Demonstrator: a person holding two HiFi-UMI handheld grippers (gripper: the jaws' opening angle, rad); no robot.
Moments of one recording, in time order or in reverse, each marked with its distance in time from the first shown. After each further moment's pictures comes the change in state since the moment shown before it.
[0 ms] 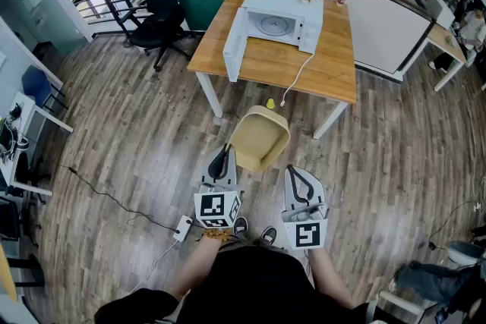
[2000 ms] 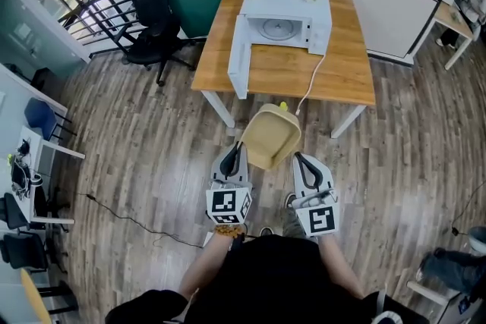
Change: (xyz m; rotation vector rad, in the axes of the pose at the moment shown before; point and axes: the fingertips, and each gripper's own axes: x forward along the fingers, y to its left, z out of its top) left arm 0.124 0.066 -0.018 0.052 0.083 -0.098; right arm 0.149 -0.027 -0.022 0.147 -0.004 -0.036
